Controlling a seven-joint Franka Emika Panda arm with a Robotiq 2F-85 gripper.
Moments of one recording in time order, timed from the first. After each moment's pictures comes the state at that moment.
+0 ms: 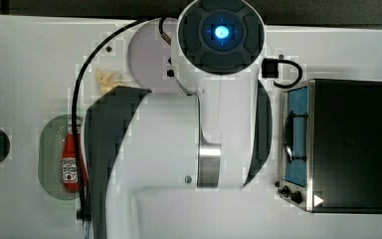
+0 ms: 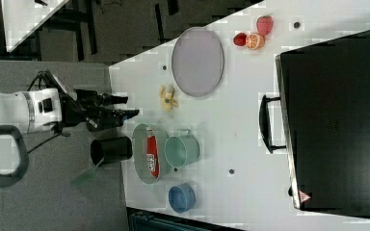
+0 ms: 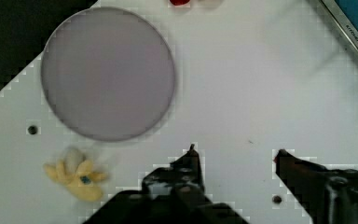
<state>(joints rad) -0.03 0.01 0.02 -1.78 0.01 0.24 -0.06</state>
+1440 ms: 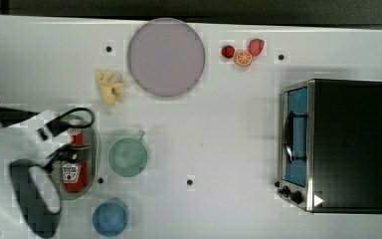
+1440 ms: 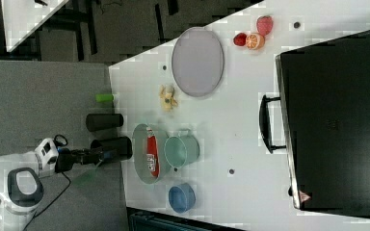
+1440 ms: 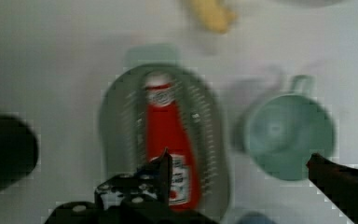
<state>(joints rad) -0.11 -0.02 0.70 -2.09 0.03 0.55 -0.07</state>
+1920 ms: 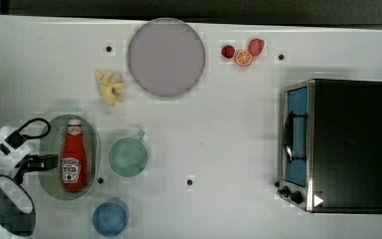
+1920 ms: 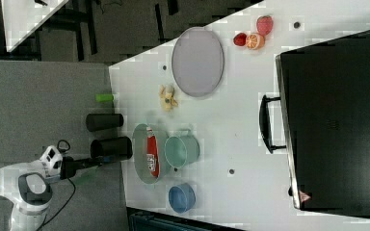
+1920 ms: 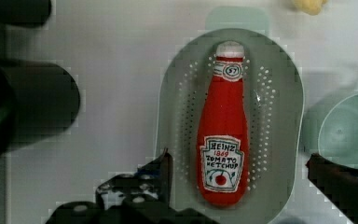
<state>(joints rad) -0.09 0.10 0.83 -2.10 -0.05 0.67 -0.06</state>
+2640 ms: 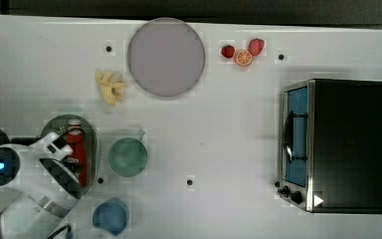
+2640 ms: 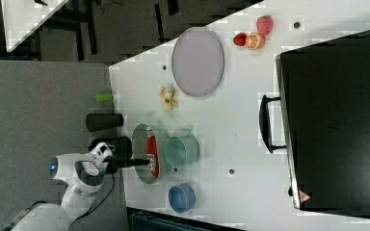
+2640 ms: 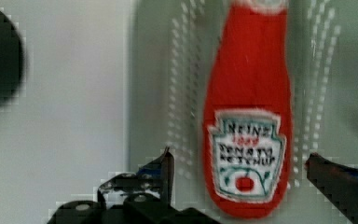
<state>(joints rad) -0.09 0.48 0.81 -2.21 -0.27 0.92 0.10</state>
